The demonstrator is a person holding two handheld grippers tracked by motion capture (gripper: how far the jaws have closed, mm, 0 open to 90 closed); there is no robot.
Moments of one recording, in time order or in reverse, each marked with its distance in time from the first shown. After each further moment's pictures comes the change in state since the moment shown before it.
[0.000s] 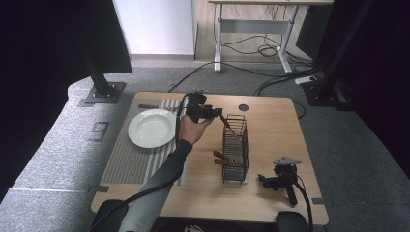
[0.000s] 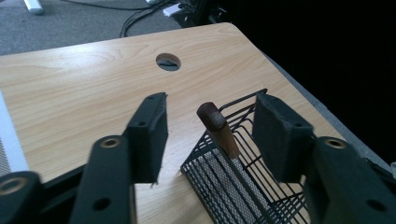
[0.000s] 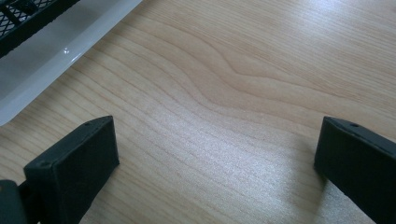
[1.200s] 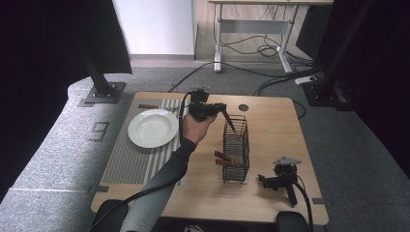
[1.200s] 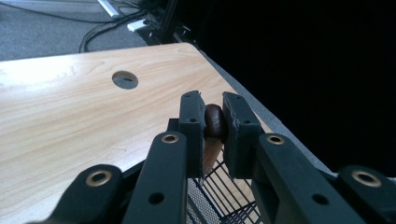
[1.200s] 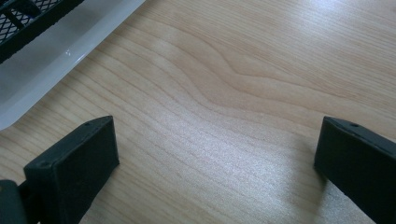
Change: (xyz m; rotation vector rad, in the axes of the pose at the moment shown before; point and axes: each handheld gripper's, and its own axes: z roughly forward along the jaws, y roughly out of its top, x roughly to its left) left arm -0.014 0.009 -0.012 -0.068 -0.153 -0.038; right arm 0.000 0.000 0.000 0.001 0.000 0.002
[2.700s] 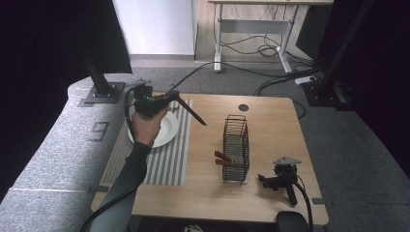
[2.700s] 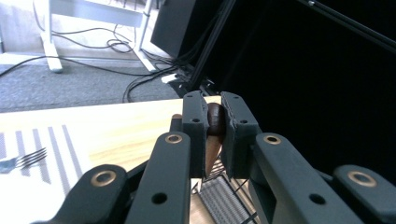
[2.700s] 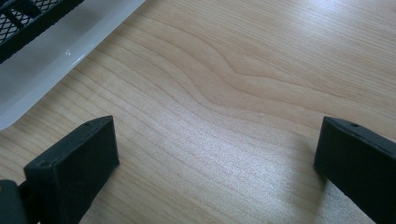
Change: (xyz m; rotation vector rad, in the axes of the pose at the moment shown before) left arm 0.046 -0.009 -0.151 -0.238 0.107 -0.036; right arm 0.000 0.000 0.000 0.001 0.001 0.003
